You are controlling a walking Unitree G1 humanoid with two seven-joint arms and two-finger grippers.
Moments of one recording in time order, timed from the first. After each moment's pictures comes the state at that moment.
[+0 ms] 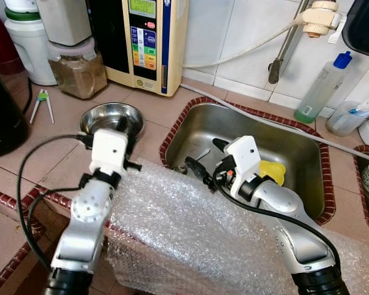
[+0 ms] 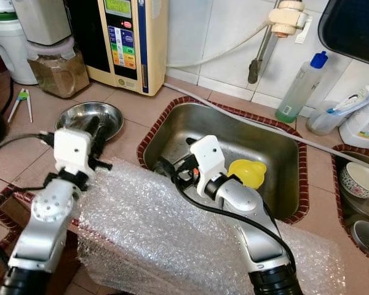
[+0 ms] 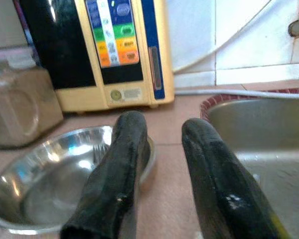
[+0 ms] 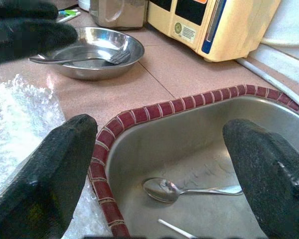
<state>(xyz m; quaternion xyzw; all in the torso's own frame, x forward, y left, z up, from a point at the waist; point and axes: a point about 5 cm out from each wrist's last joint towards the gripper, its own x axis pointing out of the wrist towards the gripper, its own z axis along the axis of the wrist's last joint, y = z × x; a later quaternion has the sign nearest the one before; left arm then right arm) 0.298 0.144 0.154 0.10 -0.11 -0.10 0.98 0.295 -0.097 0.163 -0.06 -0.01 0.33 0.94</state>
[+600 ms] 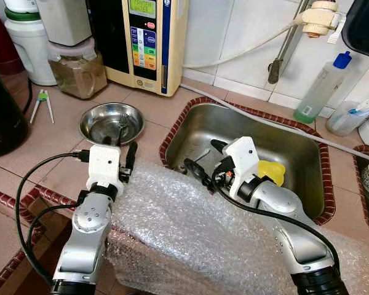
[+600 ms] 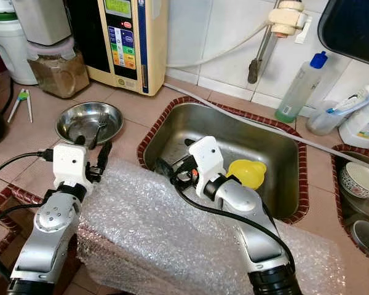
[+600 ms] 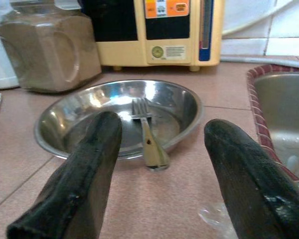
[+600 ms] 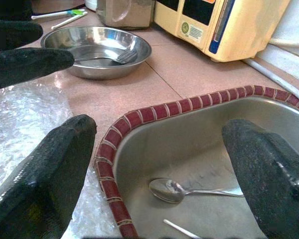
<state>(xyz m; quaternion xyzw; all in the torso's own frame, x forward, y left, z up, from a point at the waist) 0.295 0.162 0.138 0.08 -0.05 -0.01 0.99 0.294 -0.094 0.162 -0.06 -0.01 0.35 0.94</state>
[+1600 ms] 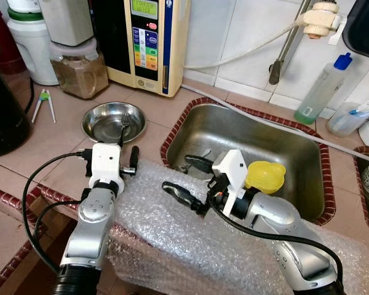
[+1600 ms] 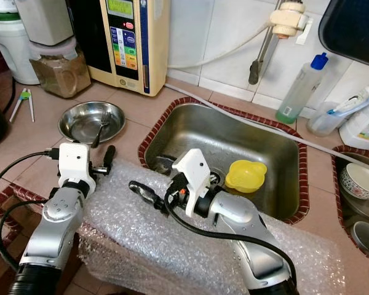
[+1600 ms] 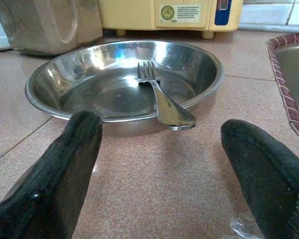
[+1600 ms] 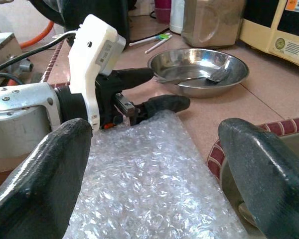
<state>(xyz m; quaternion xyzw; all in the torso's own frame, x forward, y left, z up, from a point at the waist) 0.314 0.162 0.120 0.07 0.00 -0.01 1.00 0.262 -0.072 0.164 0.00 -0.01 0.49 0.87</state>
